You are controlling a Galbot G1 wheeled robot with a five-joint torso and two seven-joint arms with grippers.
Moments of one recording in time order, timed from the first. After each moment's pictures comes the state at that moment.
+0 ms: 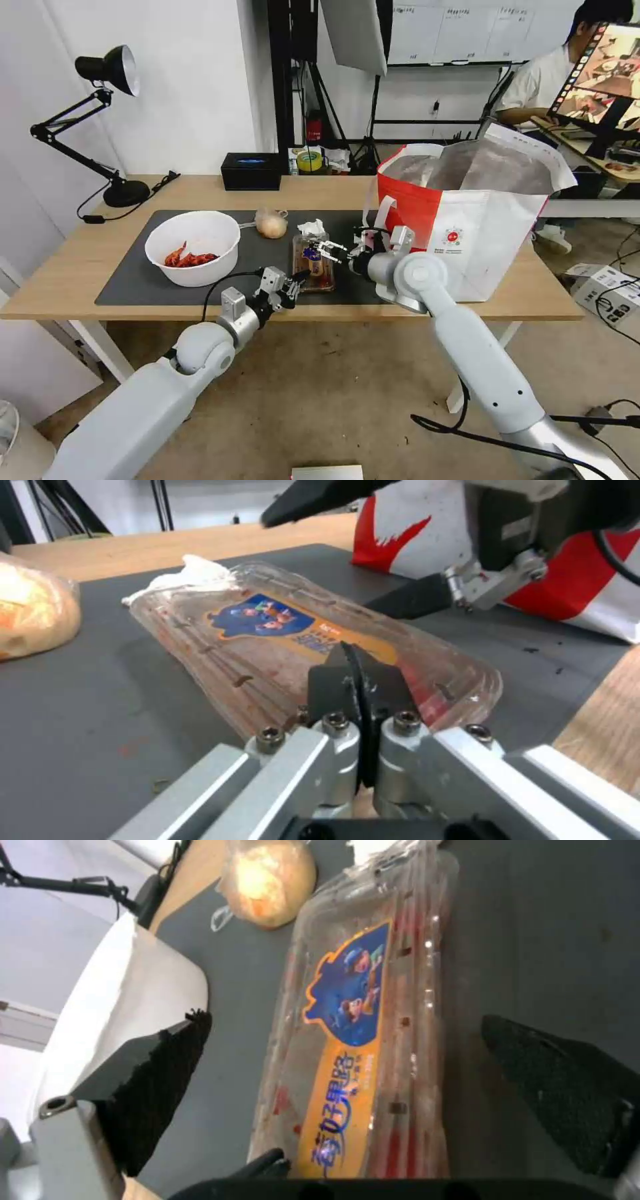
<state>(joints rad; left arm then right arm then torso) 0.84 -0.94 0.07 -1.71 -0.64 0.08 0.13 -0.60 1.25 0.04 1.62 1.50 -0.67 0.52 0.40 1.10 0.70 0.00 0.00</state>
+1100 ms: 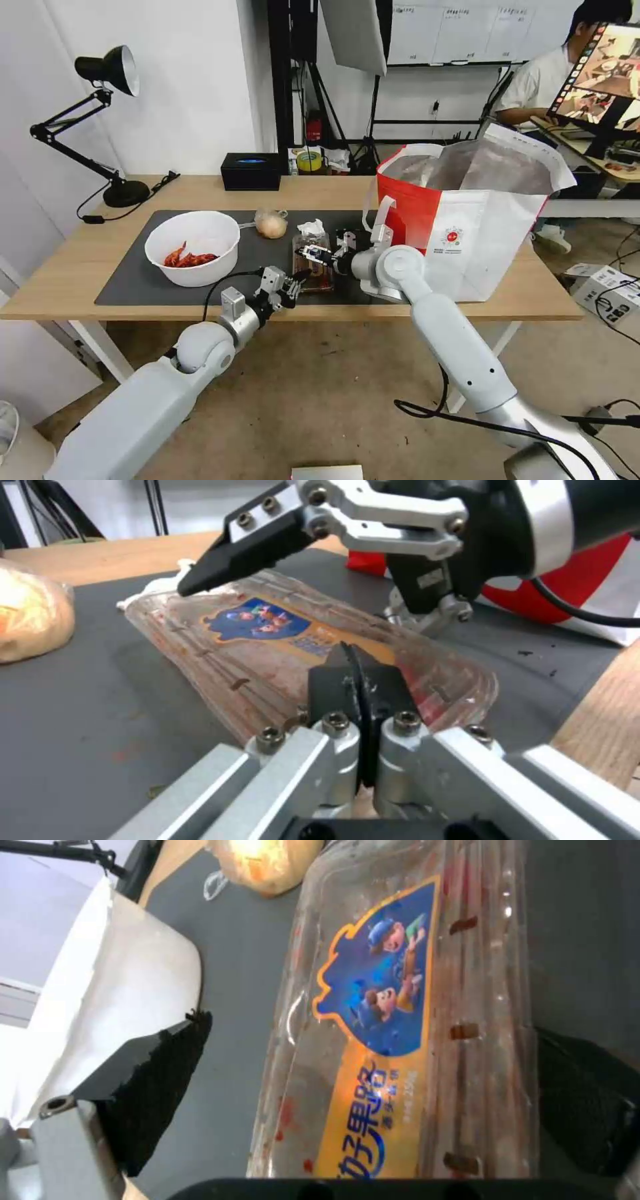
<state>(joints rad) 0.84 -0.94 0.07 -1.69 -0.65 0.05 0.15 -0.53 1.31 0.00 1.49 1.49 -0.72 0.49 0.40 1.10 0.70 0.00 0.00</state>
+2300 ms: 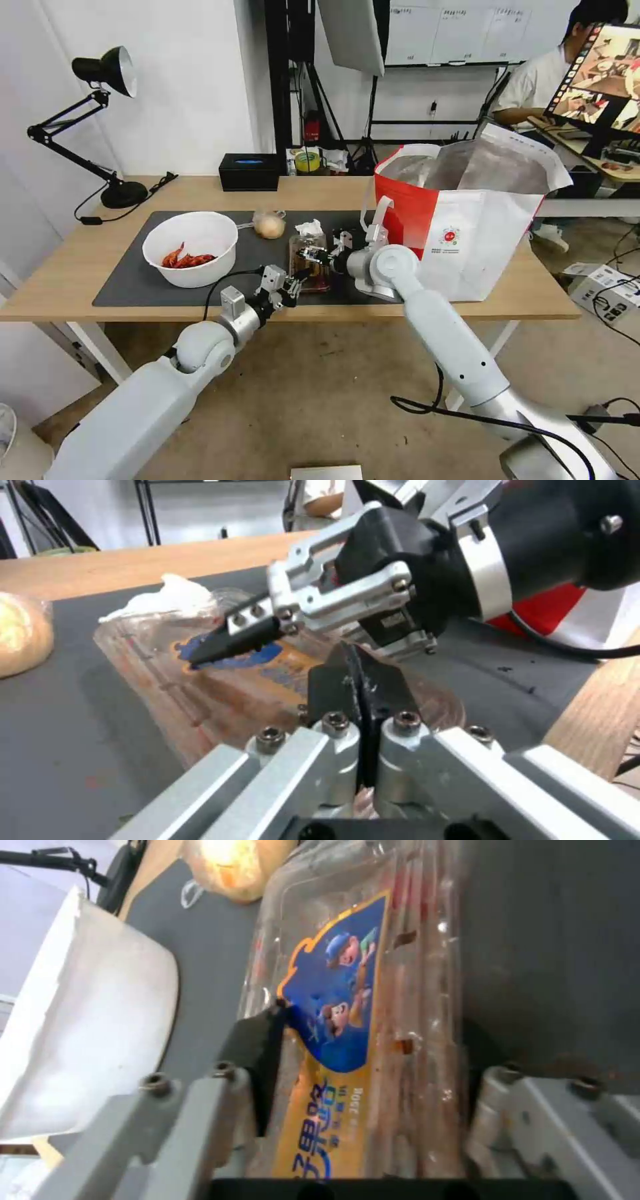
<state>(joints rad) 0.84 -0.94 0.07 -1.71 -0.65 0.05 0.16 -0.52 1.31 -0.02 1.46 1.49 -0.72 0.49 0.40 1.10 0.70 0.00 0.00</state>
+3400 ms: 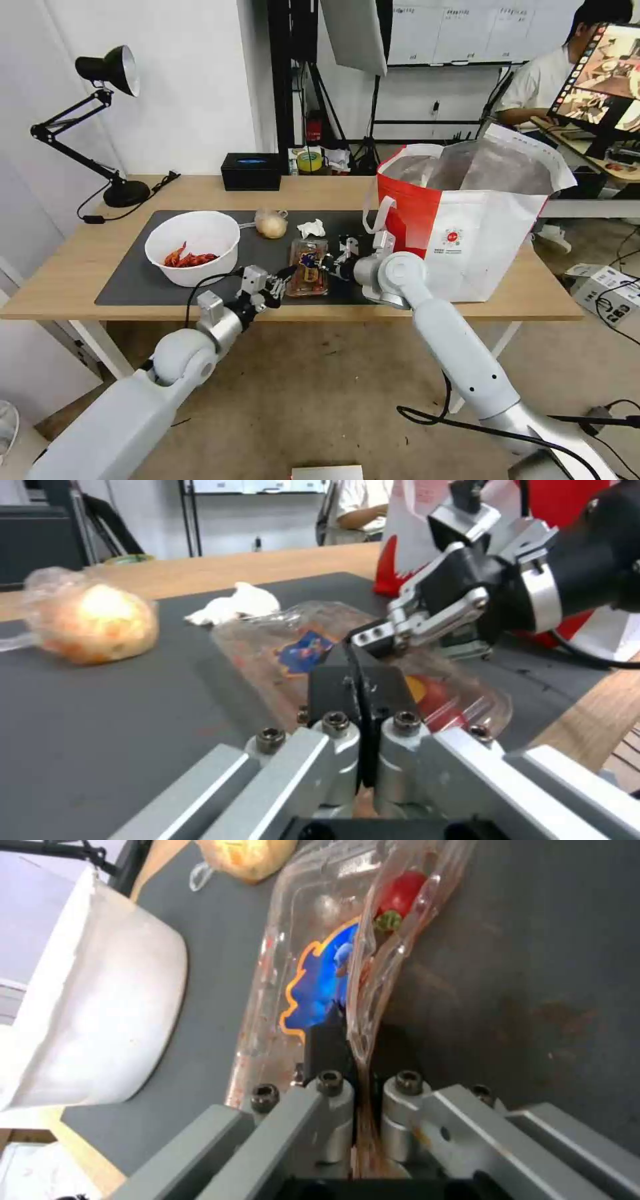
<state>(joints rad) 1.00 -0.89 -0.09 -1.82 -0.66 0.05 0.15 -0.57 1.29 0.01 1.52 1.49 -0.72 0.49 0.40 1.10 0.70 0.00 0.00</state>
